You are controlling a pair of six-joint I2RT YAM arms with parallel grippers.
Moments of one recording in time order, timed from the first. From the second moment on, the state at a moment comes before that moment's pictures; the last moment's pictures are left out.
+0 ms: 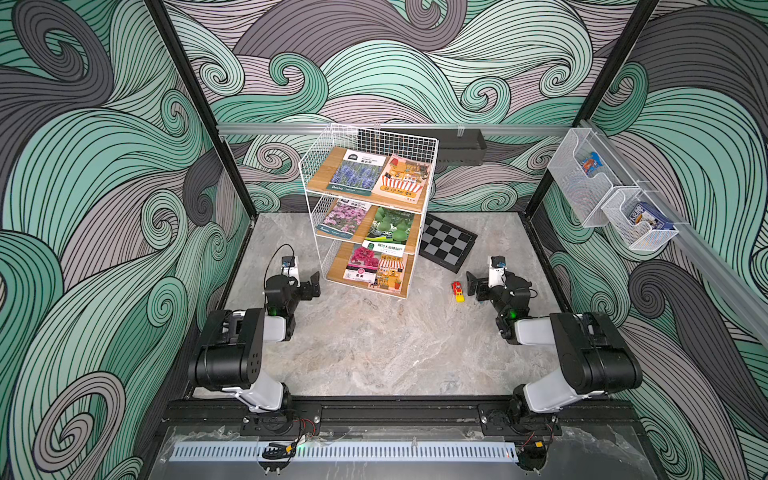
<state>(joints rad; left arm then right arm) 0.06 1.52 0.39 0.75 0.10 -0.04 0.02 1.53 0.37 0.80 -0.05 -0.04</state>
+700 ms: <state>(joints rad) -0.10 1.04 1.36 -0.66 0.25 -0.99 0.08 1.10 1.02 -0.48 -0.08 0.39</state>
